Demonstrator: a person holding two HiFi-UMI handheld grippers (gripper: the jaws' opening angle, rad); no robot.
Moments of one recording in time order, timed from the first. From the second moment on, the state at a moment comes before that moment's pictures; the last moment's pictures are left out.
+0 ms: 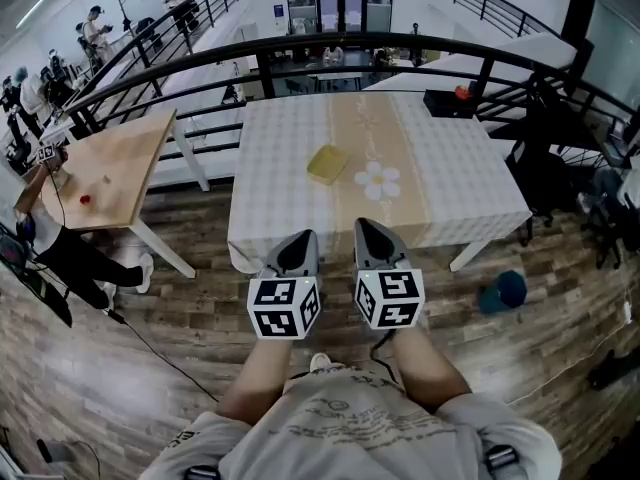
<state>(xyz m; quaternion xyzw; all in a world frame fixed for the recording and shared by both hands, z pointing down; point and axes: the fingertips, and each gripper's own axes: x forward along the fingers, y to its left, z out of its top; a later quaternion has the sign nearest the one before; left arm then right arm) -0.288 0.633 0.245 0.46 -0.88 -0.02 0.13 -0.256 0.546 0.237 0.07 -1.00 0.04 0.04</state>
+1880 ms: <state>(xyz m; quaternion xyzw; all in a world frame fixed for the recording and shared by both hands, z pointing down) -0.488 0.539 0.278 0.49 -0.86 0.01 0.15 -0.455 0.453 0.272 0.11 -0.99 0.07 0.05</state>
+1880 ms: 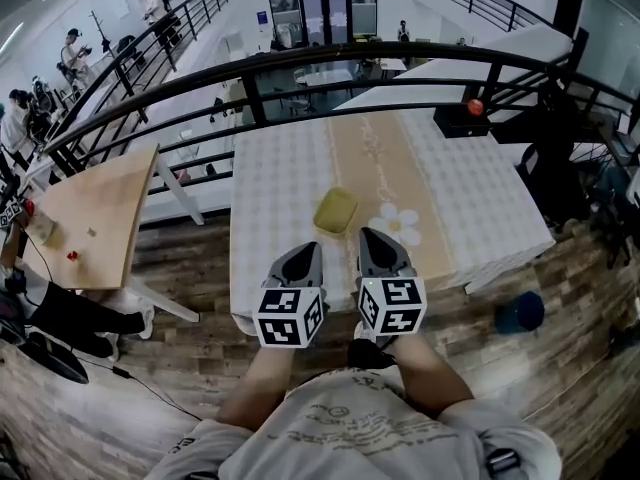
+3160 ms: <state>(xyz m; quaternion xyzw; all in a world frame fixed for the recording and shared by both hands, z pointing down) -0.628 0.391 0.328 0.49 -0.84 0.05 0.24 -0.594 0.303 0.308 0.09 -0.98 0.09 0.12</state>
